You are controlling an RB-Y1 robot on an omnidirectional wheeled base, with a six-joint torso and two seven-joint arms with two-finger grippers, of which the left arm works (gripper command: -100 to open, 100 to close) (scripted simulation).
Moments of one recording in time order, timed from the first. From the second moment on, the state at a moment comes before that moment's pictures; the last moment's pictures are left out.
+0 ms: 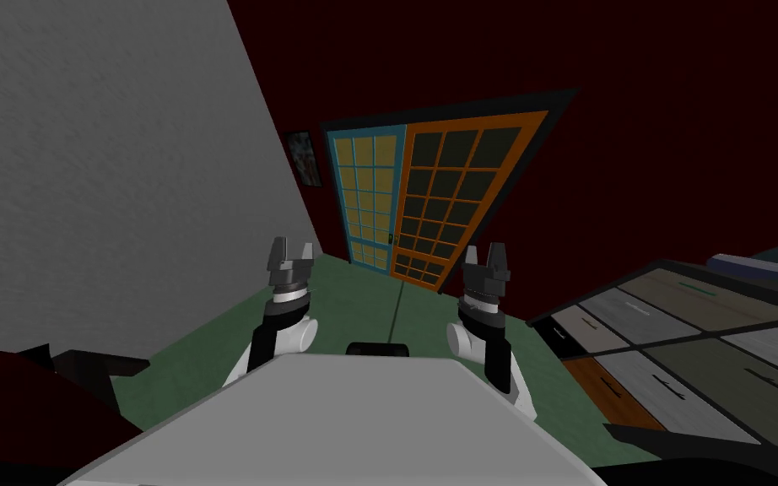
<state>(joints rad) 0.45 0.02 -0.01 -2.24 0.07 -0.64 -0.07</state>
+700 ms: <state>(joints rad) 0.42 0.05 0.02 -2.10 0.03 -0.67 -0.18</state>
